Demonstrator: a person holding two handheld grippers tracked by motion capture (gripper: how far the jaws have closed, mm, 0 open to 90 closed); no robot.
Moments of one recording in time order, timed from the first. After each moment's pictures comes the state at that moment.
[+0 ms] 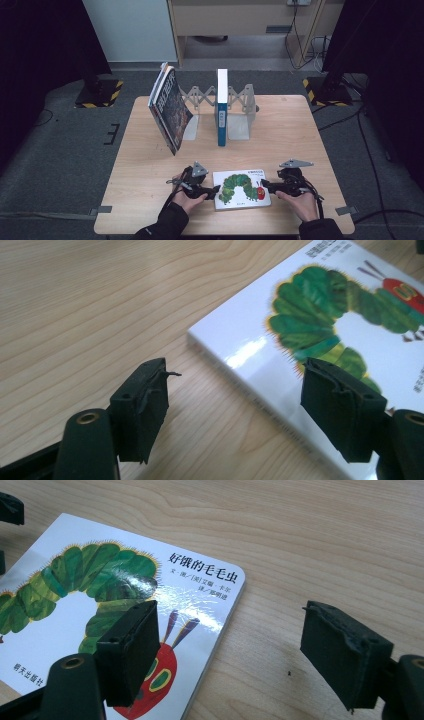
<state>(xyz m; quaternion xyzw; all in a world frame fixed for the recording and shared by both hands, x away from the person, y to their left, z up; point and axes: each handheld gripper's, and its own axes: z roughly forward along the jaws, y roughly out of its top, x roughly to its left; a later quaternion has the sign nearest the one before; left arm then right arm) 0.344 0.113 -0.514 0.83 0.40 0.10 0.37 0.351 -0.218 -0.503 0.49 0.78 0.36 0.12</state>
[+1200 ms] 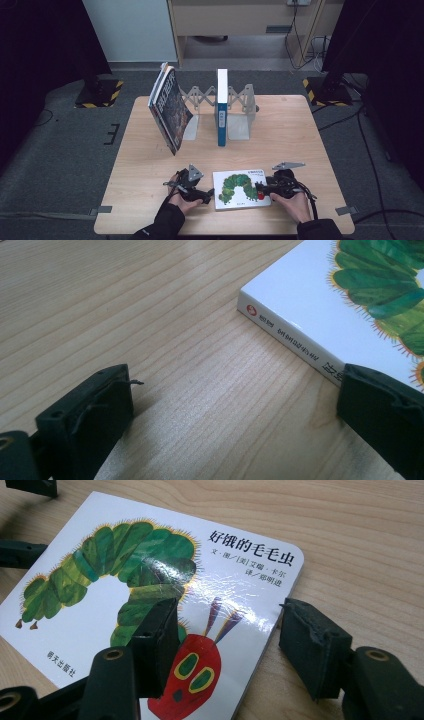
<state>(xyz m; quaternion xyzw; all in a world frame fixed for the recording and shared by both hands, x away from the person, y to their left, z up) 0.346 0.126 -0.537 0.84 0.39 0.15 0.35 0.353 -0.204 -0.518 0.48 0.79 0.37 0.05</state>
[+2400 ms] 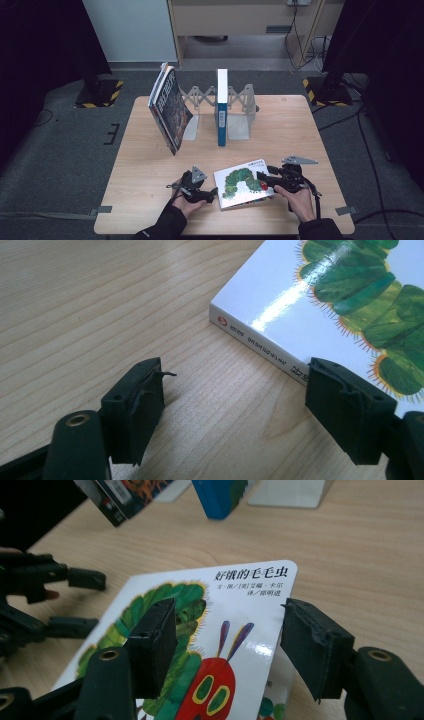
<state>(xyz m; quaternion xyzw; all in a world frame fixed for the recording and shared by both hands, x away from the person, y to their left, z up) 0.338 0.113 -0.531 0.83 0.40 0.14 0.36 0.358 -0.216 -0.498 0.48 0.74 0.47 0.07</state>
